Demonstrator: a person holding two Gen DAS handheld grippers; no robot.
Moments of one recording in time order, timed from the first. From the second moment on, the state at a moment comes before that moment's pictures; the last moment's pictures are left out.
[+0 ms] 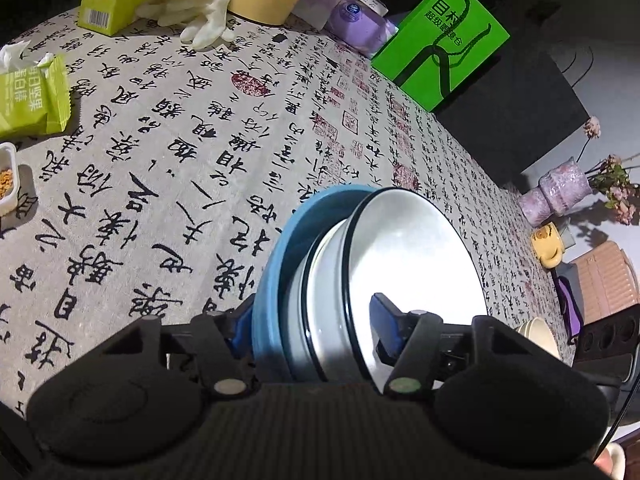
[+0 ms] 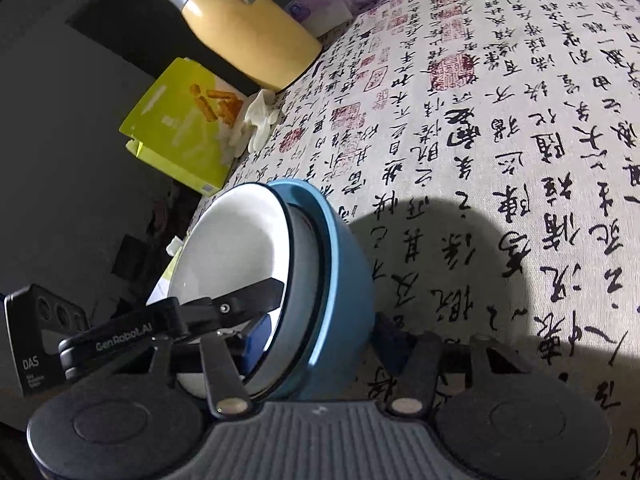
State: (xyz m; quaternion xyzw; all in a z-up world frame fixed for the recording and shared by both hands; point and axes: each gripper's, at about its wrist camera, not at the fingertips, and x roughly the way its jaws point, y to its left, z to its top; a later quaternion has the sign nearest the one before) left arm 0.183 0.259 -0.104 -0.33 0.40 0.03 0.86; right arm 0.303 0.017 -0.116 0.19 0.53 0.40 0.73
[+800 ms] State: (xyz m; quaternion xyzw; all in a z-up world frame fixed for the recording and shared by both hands) left arm 0.193 0.252 -0.103 -0.32 0.39 0.07 0.86; right arm 0.311 0.018 -0.119 0.19 0.52 0.38 0.74
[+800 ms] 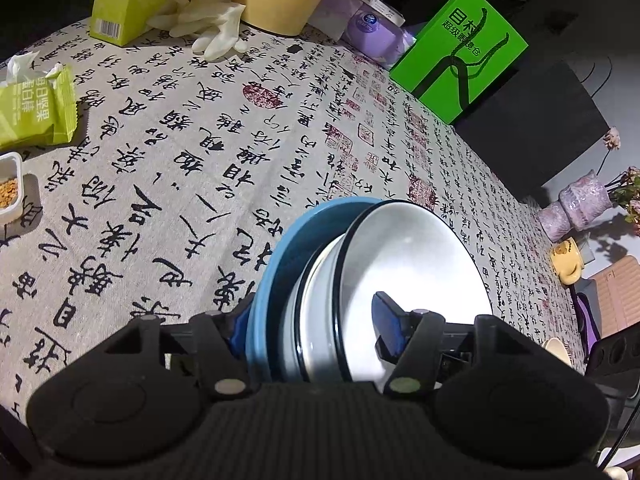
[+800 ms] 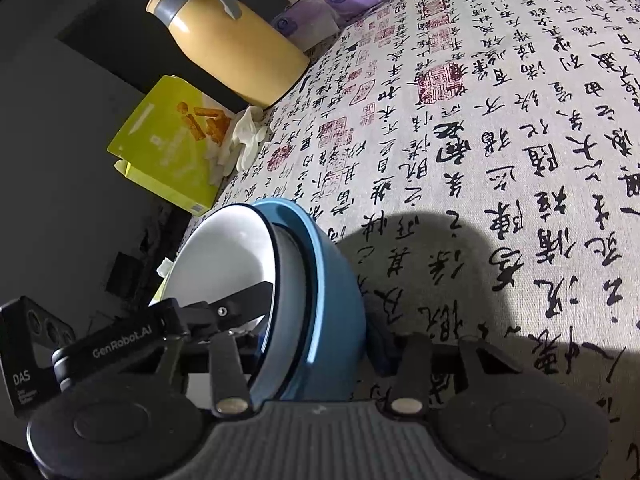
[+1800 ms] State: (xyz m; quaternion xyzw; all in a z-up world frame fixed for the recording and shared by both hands) left arm 0.184 0.250 -0.101 -0.32 0.39 0.08 0.86; right arm 0.309 0.028 -0.113 0.16 0.51 0.39 0.75
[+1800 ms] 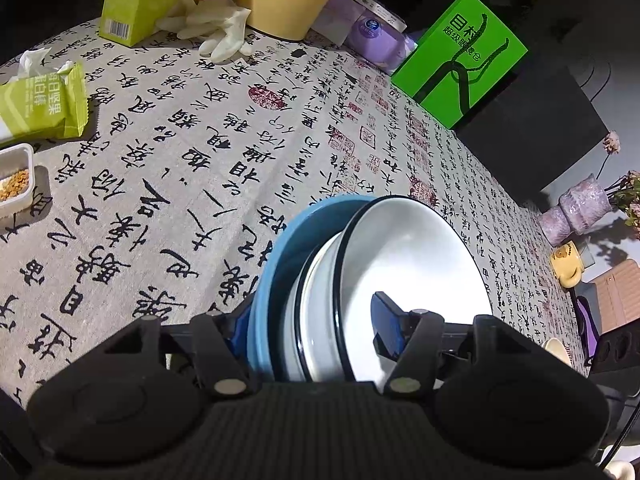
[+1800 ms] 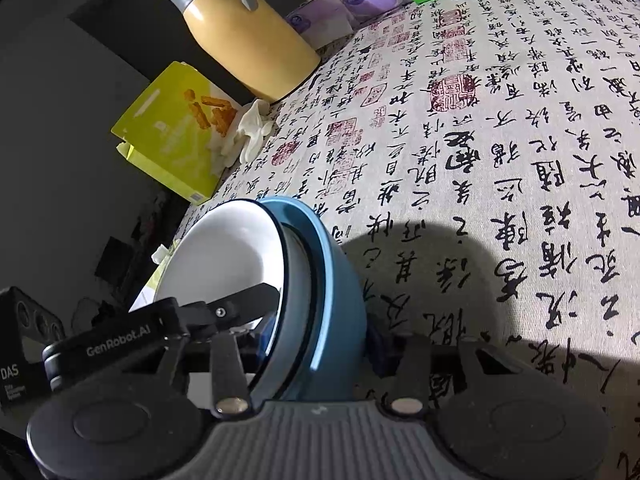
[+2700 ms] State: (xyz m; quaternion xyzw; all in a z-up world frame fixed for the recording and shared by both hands) left arm 0.184 0.239 -0.092 -0.31 0.38 0.07 0.87; right arm 0.304 0.007 -0.102 0.17 0.50 0.39 0.75
